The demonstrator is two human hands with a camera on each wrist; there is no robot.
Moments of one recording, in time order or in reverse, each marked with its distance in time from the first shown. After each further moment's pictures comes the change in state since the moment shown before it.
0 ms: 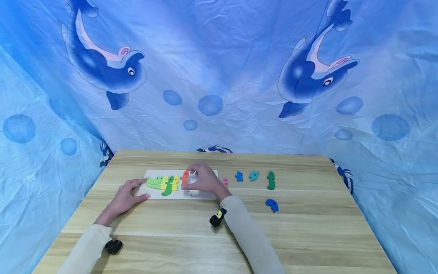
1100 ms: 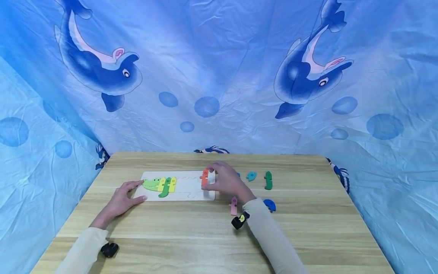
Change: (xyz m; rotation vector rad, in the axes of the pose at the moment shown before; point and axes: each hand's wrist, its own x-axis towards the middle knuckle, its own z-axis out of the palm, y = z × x) left_hand 0.003 -0.001 -0.001 0.009 -0.017 -0.011; right_hand -0.053 0.016 -0.068 -0.158 0.049 -0.006
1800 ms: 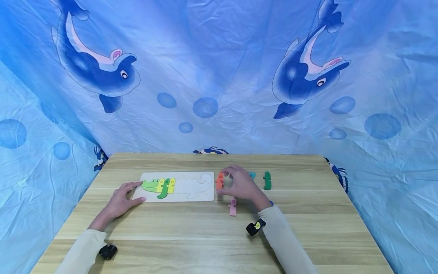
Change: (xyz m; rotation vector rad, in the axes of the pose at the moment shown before) left_hand 0.000 0.001 0.001 -0.005 -0.003 -0.001; right_hand -0.042 0.025 -0.027 -0.016 0.030 0.048
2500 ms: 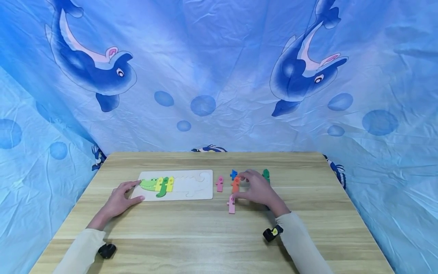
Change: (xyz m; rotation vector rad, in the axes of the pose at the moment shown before) left_hand 0.002 -0.002 0.001 0.019 -0.010 0.007; right_hand -0.045 0.036 -0.017 -0.122 0.036 0.058
